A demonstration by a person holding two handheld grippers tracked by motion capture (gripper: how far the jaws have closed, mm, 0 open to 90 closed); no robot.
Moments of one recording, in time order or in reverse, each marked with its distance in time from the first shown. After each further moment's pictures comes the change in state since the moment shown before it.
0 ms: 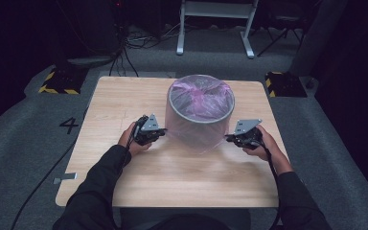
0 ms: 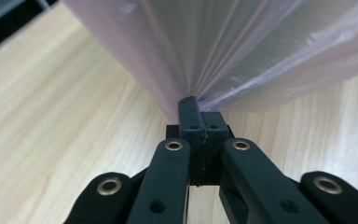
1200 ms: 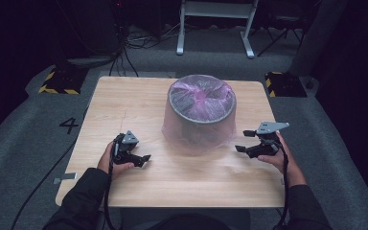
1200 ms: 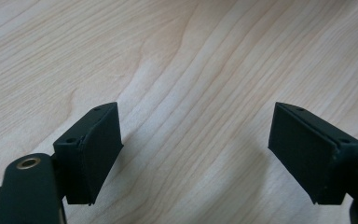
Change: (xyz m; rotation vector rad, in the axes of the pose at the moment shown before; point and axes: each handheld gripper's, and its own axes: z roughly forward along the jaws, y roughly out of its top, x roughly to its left) left arm -0.029 -0.061 -0.050 0.168 0.089 -0.318; right arm -0.001 -0.048 -0.040 -0.162 0.008 0.313
